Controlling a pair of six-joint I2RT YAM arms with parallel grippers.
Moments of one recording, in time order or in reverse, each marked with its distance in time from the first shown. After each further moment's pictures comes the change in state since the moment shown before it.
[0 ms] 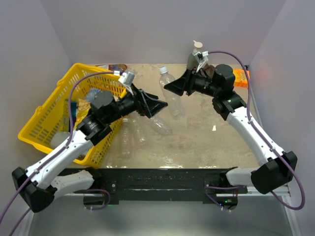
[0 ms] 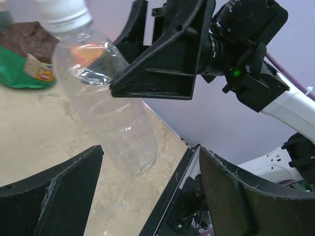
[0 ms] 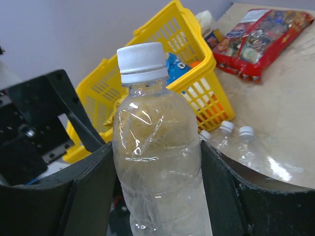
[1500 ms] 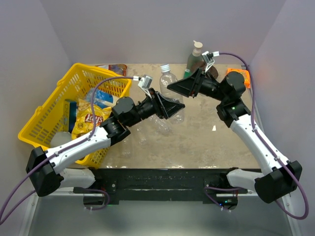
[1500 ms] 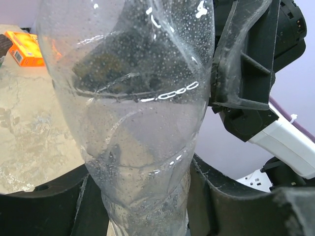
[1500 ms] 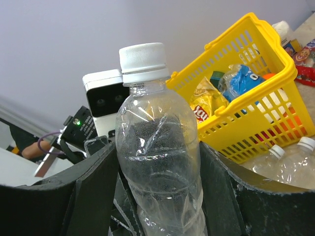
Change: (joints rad) left arm -0.201 0.208 -0.055 0.367 -0.130 -0.146; right arm -0.004 -0.103 -0.116 0.312 -0.136 0.389
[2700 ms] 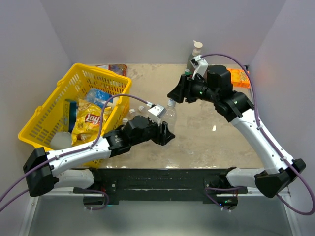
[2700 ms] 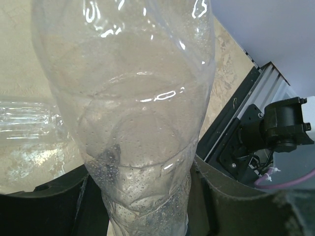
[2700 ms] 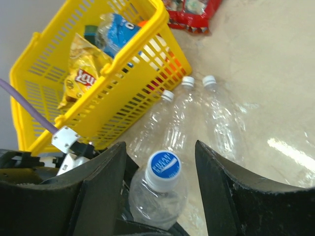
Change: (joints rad) left arm -0.148 -0.055 -0.180 -0.394 -0.199 0.296; right arm 0.138 0.060 0.302 -0.841 0.485 -0.539
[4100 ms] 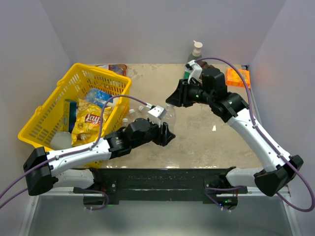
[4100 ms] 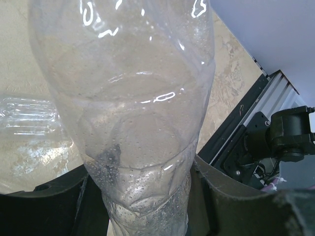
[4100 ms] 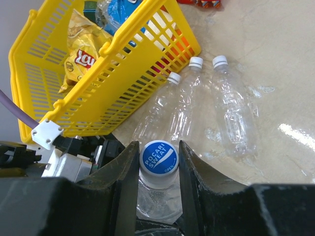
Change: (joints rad) left arm -0.042 -0.002 0.000 -0.003 -0.102 -0.016; right arm 0.031 0.016 -0.047 -0.013 -0.037 0.015
